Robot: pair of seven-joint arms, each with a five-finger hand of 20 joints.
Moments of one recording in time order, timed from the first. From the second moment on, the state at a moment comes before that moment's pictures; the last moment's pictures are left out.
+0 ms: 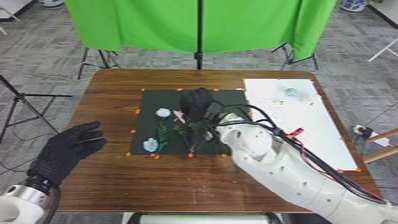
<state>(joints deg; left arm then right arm) 132.1 -63.6 -113.6 -124.3 41.9 -6.1 -9.8 -58.4 -61.4 31.7 -88.9 -135.9 7.3 5.6</state>
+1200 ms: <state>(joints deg) 131.1 -63.5 -112.8 -123.6 41.9 -6.1 -10.2 -58.8 -65.9 34.5 -81.5 -140.8 8.8 6.2</state>
